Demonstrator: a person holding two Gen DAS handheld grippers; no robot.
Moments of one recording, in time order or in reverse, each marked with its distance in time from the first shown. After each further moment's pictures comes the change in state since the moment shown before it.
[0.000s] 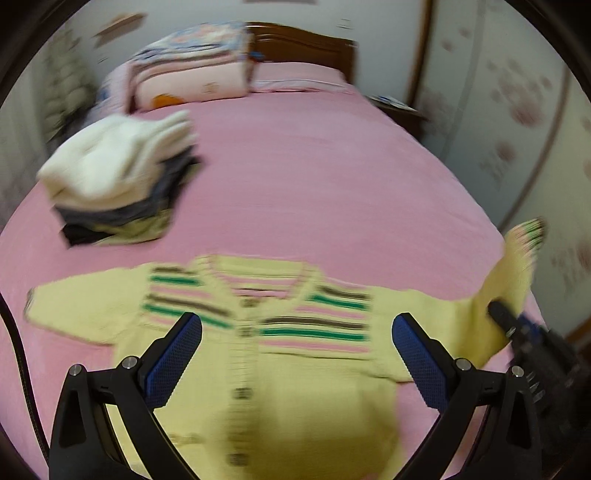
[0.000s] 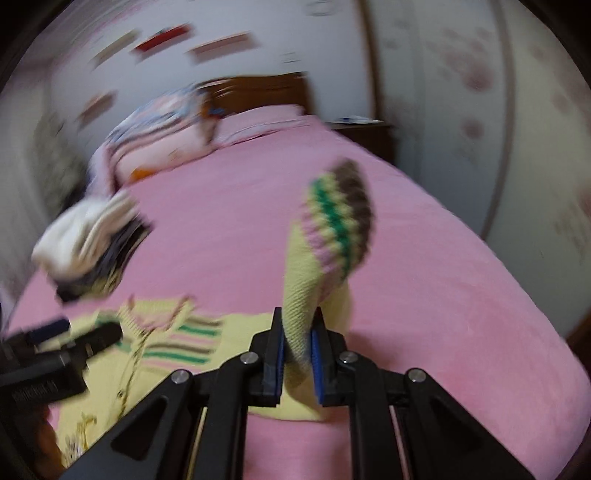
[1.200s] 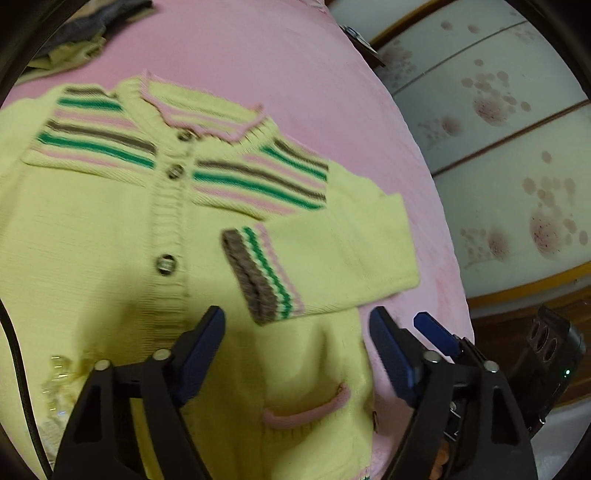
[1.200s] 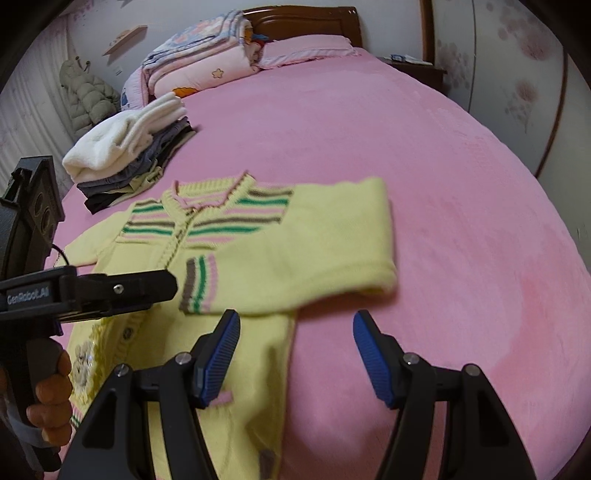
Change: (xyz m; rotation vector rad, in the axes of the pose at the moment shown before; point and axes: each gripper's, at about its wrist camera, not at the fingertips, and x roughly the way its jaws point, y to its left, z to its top) left arm 0.081 0.023 -0.079 -0.159 0.409 -0.515; right arm 0.004 0.040 -0.068 -0.046 0.256 0.108
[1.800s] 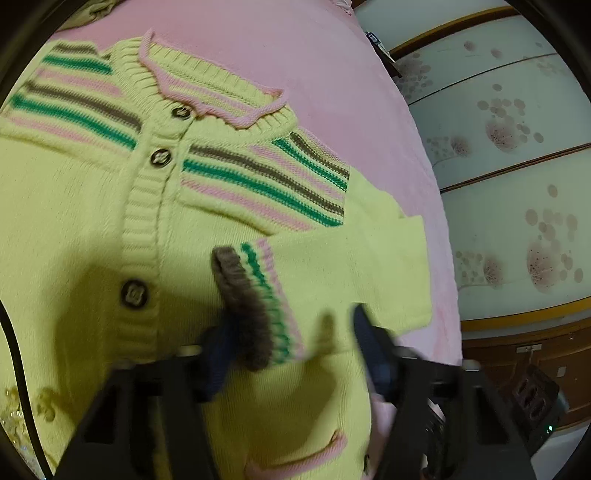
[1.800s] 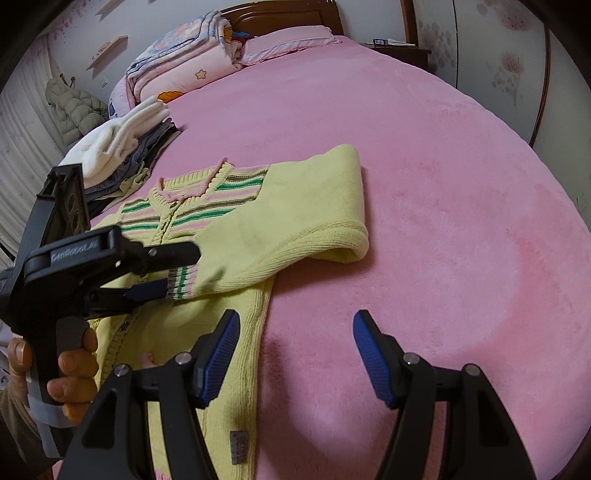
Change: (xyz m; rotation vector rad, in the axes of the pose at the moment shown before) left arm 0.042 0.011 0.017 -0.115 -0.002 -0.037; right arm 0.009 -0.023 -0.014 0.074 0.019 0.023
